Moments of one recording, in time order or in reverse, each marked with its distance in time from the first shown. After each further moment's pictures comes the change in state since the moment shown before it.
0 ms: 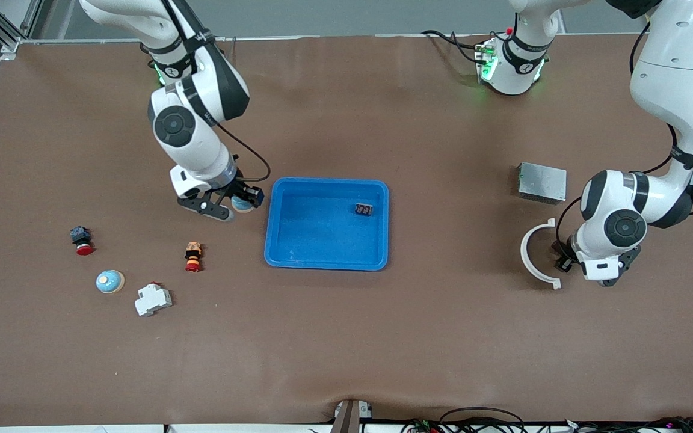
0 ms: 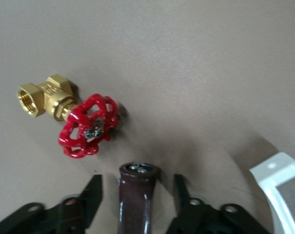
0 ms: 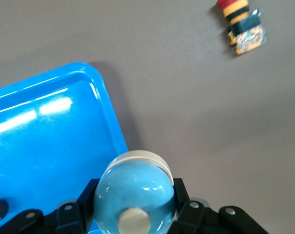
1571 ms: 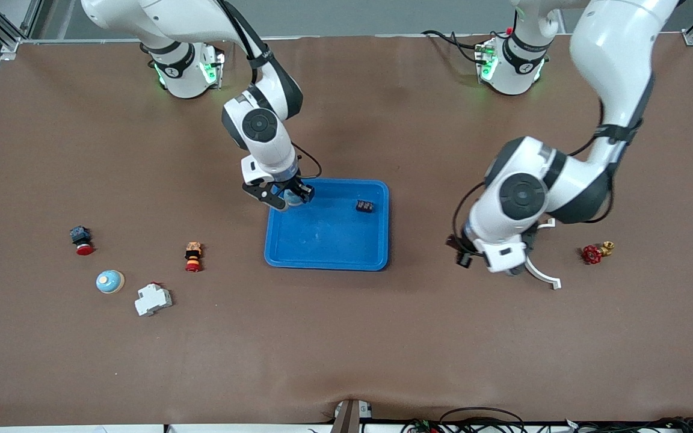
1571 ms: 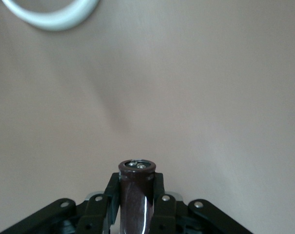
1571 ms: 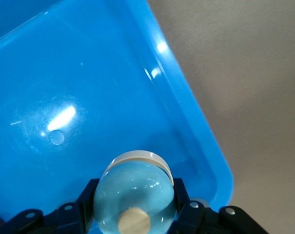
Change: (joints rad) left arm -0.235 -0.007 -0.337 0.325 -0.165 -0.310 -0.613; right arm 0.210 0.241 -0.002 0.030 -0.001 0.226 0.360
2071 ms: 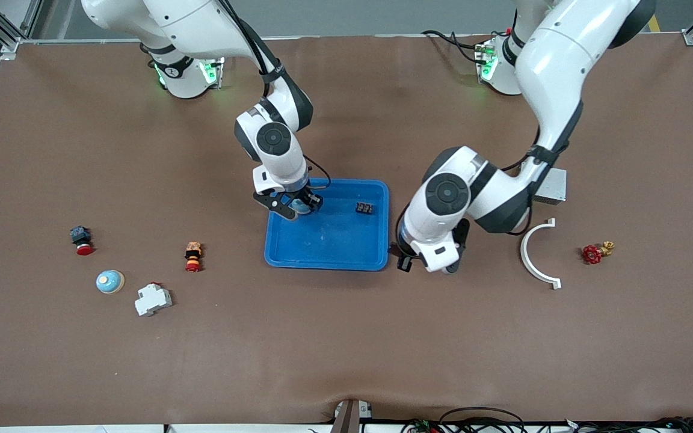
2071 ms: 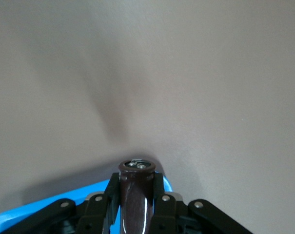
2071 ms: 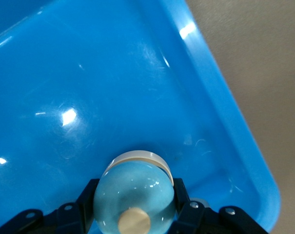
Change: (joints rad) left arm -0.237 0.139 0.113 0.123 0.000 0.165 -0.197; right arm 0.011 0.107 -0.002 0.099 -0.010 0.001 0.042
